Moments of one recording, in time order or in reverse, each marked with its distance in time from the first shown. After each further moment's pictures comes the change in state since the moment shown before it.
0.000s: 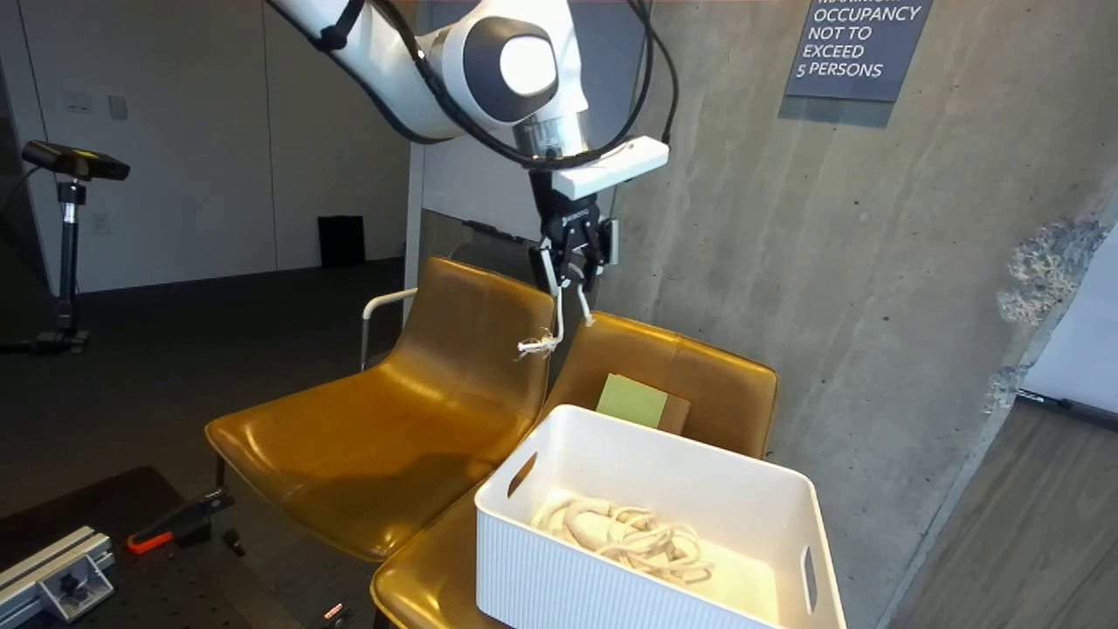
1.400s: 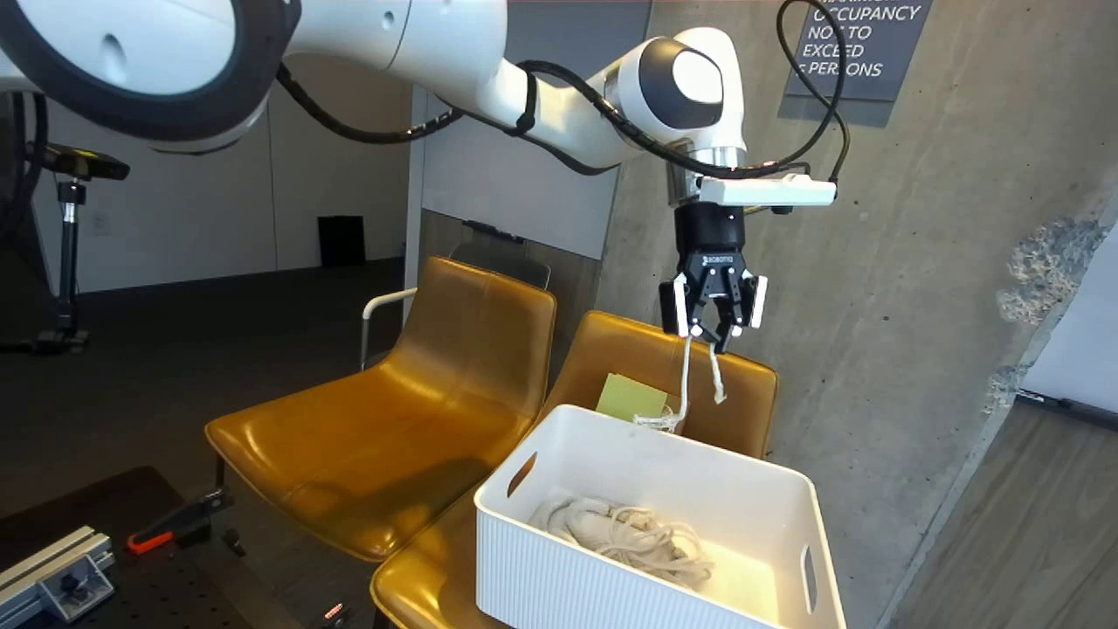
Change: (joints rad) arm -0.058 0.611 -0.167 0.953 -0.038 -0.692 0.034
